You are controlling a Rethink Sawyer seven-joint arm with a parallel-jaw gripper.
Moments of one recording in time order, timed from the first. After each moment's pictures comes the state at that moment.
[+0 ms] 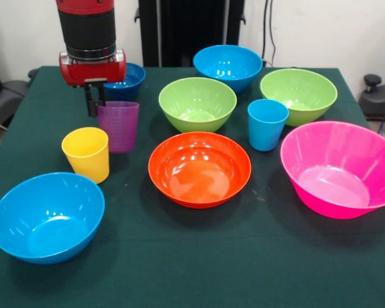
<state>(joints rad) -0.86 -0.63 0.44 1.76 -0.68 0.49 1.54</state>
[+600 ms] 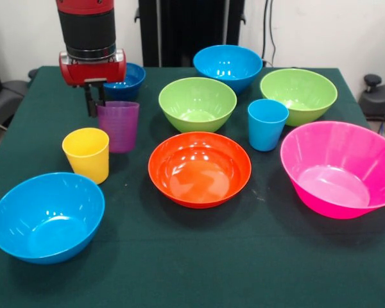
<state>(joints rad) -0.86 -0.63 0.44 1.76 -0.67 0.49 1.54</state>
